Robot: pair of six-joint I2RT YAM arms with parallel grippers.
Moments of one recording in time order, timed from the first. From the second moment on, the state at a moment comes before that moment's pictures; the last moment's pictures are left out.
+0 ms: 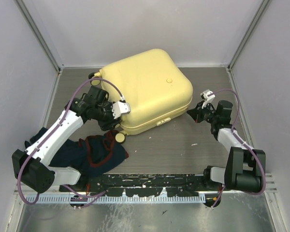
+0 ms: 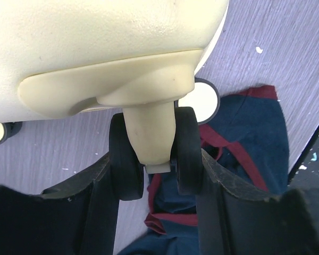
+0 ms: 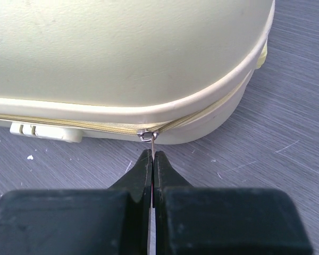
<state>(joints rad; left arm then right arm) -0.47 1.29 1.20 -0.96 0.32 0.73 -0.13 1.26 0.52 0.31 -0.75 -0.11</state>
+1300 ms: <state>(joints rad) -0.36 1.28 1.19 -1.01 0.42 1.29 -0.31 1.85 1.13 0.02 -1.21 -0.43</state>
